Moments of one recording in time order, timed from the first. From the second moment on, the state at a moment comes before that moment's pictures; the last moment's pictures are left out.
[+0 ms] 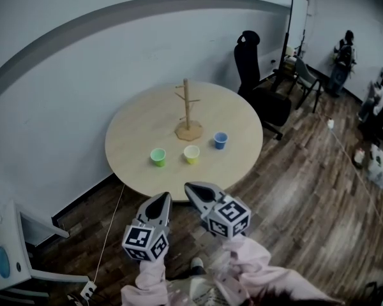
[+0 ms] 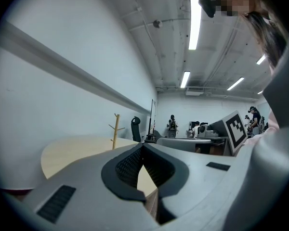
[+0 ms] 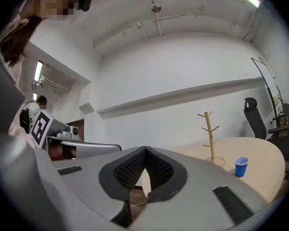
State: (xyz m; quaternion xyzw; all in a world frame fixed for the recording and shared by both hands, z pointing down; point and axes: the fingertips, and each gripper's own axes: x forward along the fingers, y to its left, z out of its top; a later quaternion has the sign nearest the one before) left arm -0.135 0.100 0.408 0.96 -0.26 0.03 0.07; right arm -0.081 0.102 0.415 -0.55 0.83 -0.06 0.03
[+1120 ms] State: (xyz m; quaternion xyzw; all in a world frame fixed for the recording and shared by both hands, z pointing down) left arm -0.122 0.017 0.436 0.97 -0.23 0.05 0.08; right arm -0.072 0.017 0.447 -0.57 0.82 -0.09 0.01
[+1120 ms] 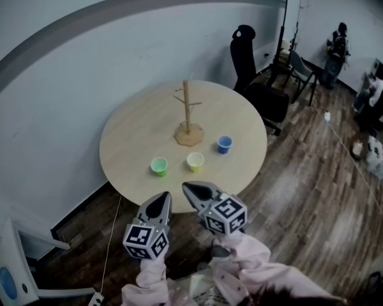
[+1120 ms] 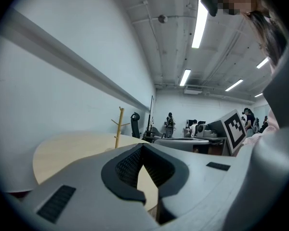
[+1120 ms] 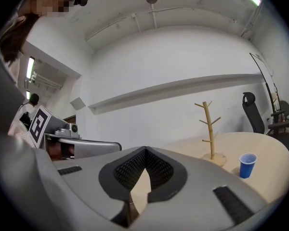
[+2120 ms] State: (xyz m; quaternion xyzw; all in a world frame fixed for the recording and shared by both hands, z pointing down) left arm -0.040 -0.058 0.446 0.95 -0.27 0.06 0.10; right arm 0.013 -0.064 0.461 -0.54 0.83 -0.12 0.01
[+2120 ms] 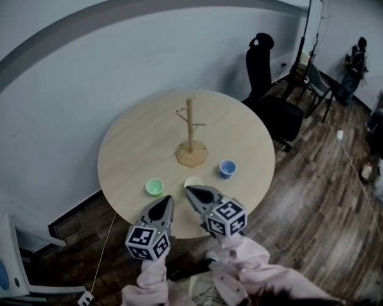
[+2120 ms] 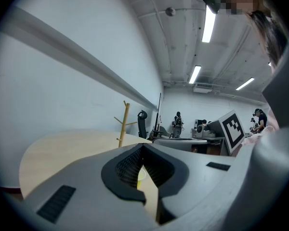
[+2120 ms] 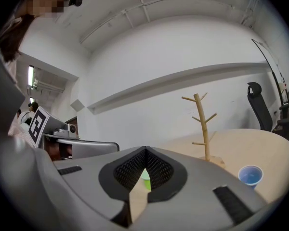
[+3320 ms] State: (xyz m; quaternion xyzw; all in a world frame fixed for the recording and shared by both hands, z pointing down) left arm 0.119 -0.070 0.491 0.97 -0.17 0.10 0.15; right arm 0.186 -0.072 0.520 -0.65 0.74 -0.18 -0.01
